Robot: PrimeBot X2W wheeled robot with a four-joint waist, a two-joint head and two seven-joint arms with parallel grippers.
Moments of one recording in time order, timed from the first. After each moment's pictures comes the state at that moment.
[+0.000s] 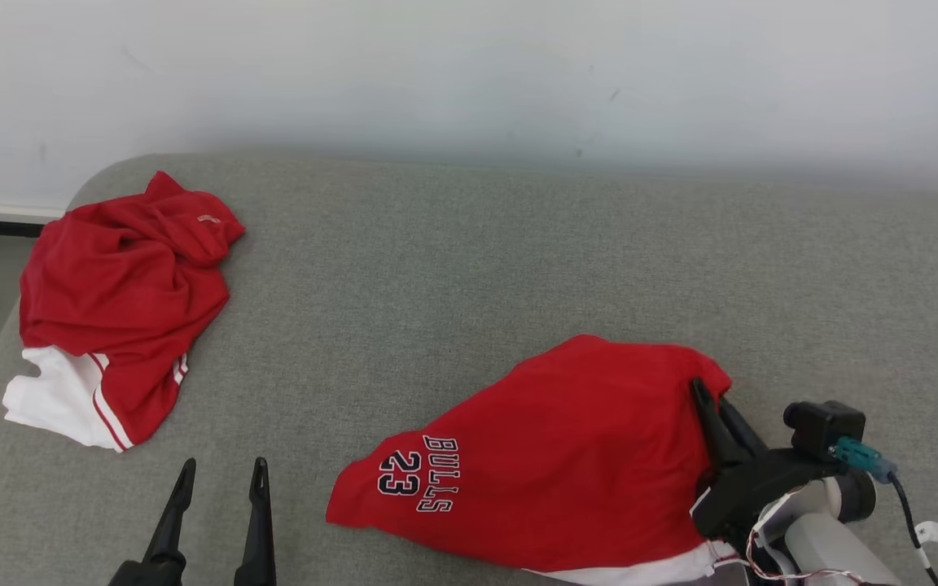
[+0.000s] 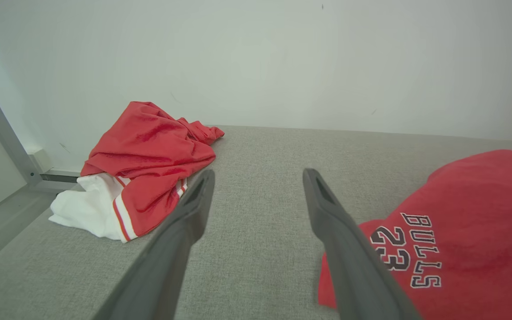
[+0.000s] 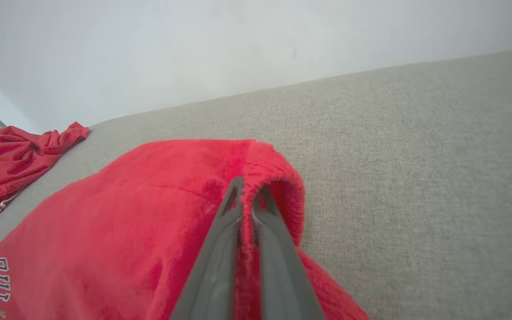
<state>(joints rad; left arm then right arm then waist) 0.02 0.05 -0.01 0.12 -0.10 -0.09 -0.26 -0.35 -0.28 0.28 0.66 0.58 0.13 -0.23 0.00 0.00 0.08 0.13</state>
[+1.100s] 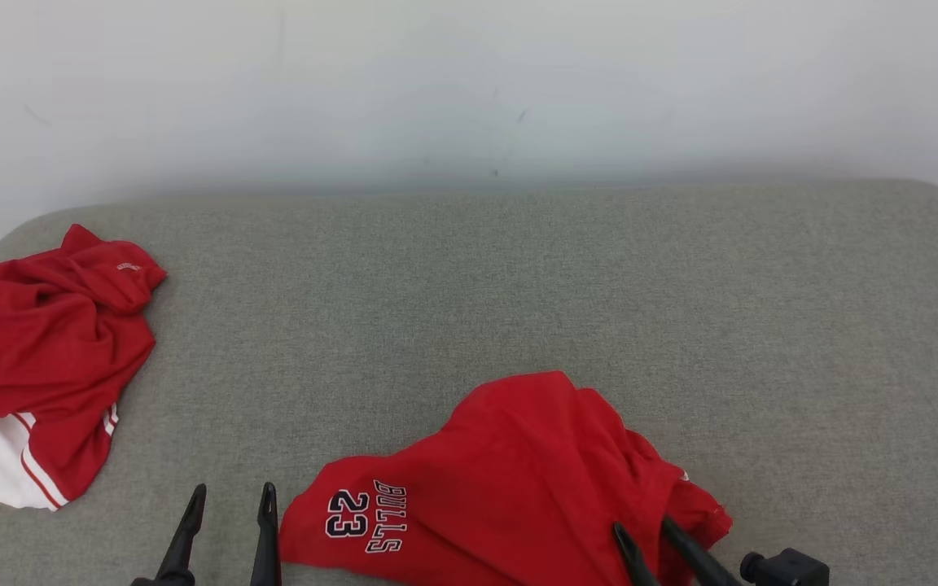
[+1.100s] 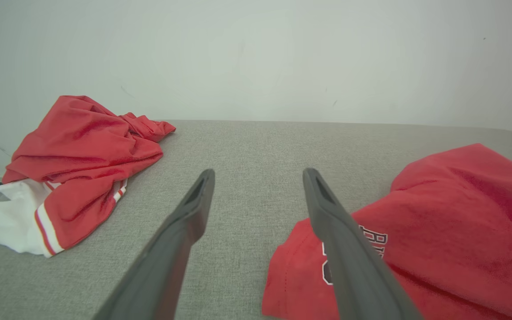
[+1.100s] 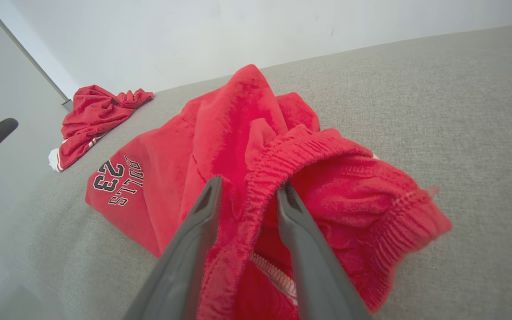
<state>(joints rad) 0.05 0.05 -0.01 0.15 -0.11 -0.10 -0.26 0.08 -0.29 0.36 0.18 0.48 0.13 -0.20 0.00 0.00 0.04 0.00</state>
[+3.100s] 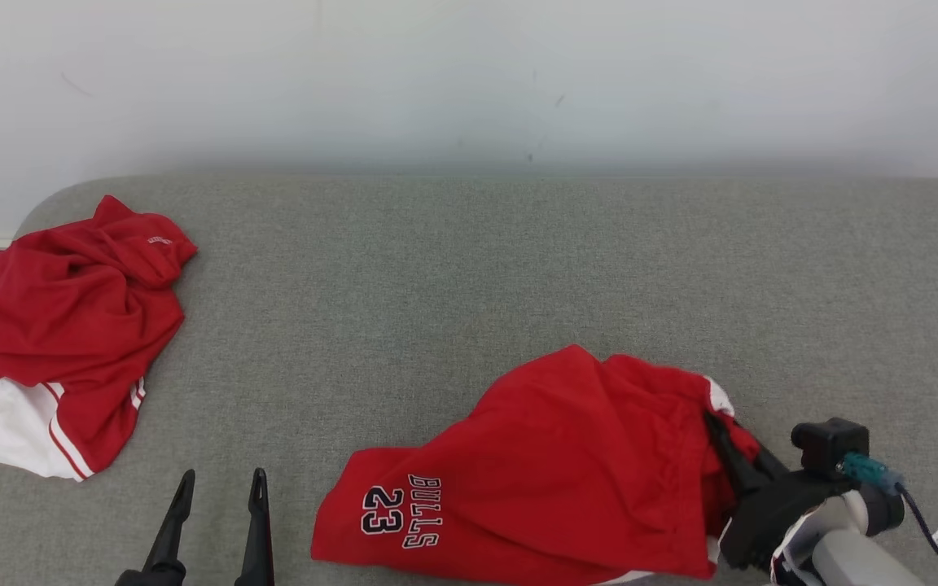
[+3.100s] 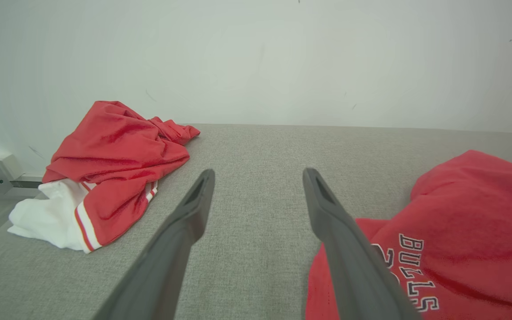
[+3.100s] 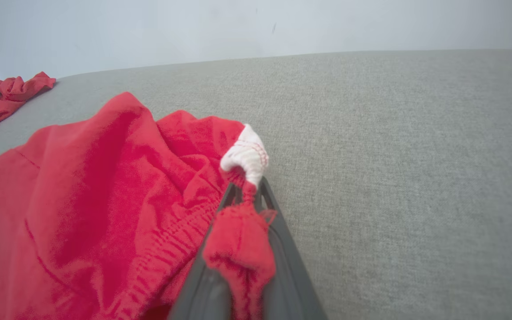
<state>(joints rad) 0.04 0.05 0.00 0.12 -0.10 -0.10 -0.26 -0.31 -0.40 0.42 0.66 0.59 0.13 -0.23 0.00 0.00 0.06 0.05</state>
